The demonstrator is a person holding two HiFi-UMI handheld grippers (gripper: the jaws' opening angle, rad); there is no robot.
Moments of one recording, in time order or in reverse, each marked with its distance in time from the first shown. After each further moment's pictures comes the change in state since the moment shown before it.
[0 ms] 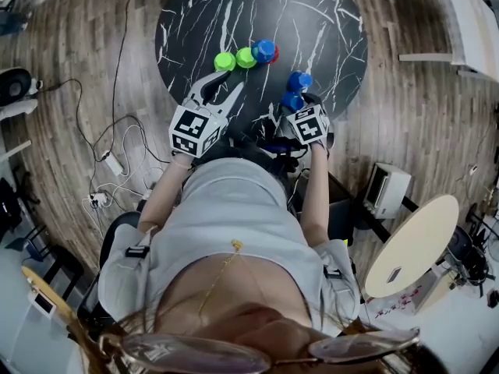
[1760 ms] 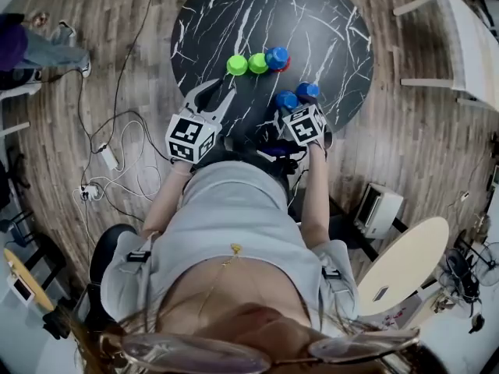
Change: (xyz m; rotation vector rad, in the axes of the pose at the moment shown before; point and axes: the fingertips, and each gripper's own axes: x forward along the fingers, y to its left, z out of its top) left arm -0.051 0.021 -0.018 -0.069 -0.047 0.156; right arm 0.005 0.020 0.037 -0.179 -0.012 0.008
